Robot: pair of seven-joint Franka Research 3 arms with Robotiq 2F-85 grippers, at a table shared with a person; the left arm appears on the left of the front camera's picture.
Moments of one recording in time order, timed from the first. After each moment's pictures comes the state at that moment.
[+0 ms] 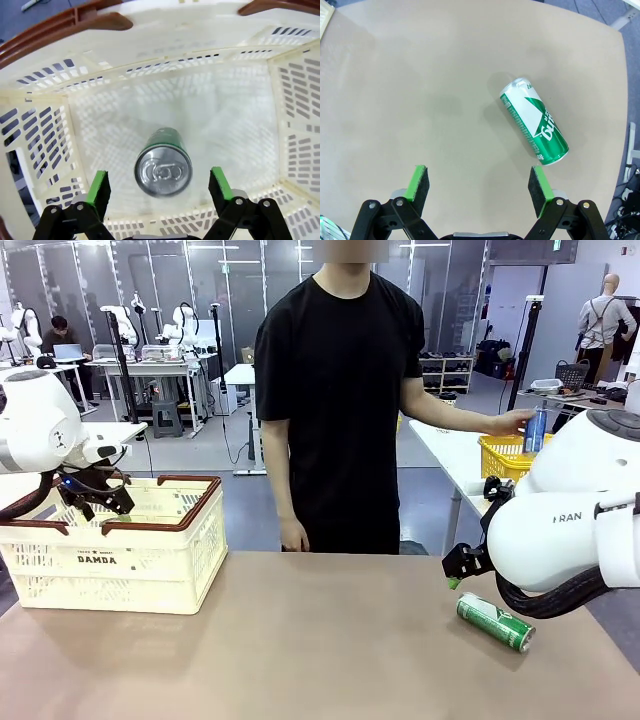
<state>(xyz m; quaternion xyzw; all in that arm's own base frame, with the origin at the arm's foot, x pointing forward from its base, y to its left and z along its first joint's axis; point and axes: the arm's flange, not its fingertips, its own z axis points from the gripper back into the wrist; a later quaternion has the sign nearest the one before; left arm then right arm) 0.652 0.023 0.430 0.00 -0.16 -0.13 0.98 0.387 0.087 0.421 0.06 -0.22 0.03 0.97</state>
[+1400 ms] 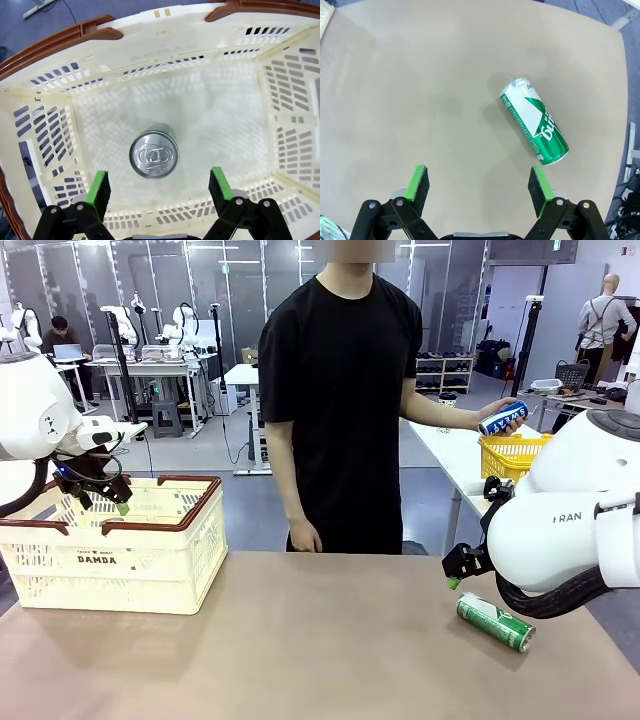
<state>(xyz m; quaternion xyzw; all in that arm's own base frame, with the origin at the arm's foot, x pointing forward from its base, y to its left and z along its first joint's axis) 0.638 0.015 0.456 0.01 -0.17 -0.14 0.98 0.387 0.087 0.421 0.06 -0.22 0.03 0.97</state>
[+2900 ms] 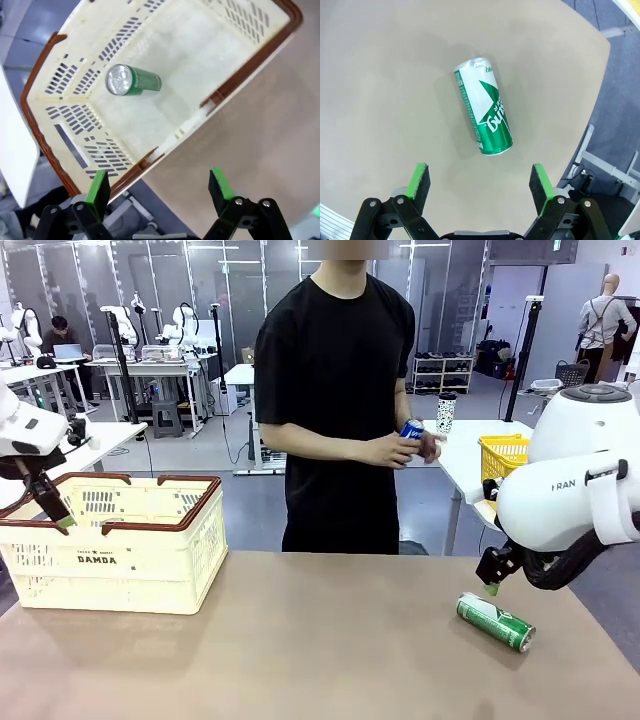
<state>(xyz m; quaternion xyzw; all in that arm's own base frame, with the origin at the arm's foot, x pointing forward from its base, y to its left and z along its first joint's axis) 0.481 0.006 0.517 0.12 -0.20 -0.42 0.88 0.426 0.050 0.424 -0.05 -0.13 0.18 0.97</state>
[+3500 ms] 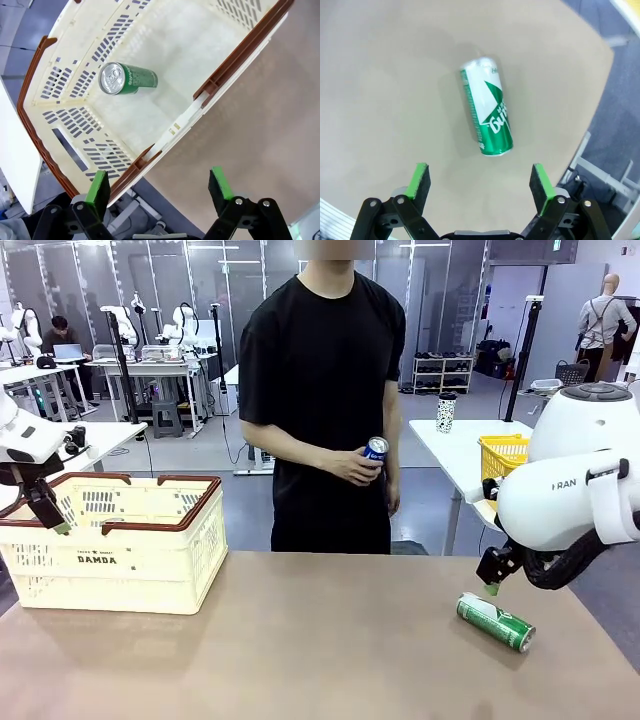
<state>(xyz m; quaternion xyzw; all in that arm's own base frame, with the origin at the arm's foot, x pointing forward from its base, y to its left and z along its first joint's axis) 0.480 0.009 0.511 0.12 -0.19 -0.45 0.87 0.426 0.053 0.423 -0.04 -0.13 0.22 0.97</state>
